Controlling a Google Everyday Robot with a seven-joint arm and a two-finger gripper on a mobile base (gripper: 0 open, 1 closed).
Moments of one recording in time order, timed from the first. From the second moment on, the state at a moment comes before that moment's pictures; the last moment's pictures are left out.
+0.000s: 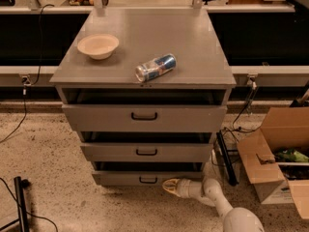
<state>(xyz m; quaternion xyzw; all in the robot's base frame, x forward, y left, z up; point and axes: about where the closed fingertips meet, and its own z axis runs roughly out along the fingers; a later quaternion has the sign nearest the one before) 0.626 -0.080 0.115 -0.55 0.63 0.24 0.49</state>
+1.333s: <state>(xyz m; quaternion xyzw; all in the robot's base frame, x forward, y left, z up) 0.646 -0.081 0.107 -0.53 0.63 0.24 0.52</state>
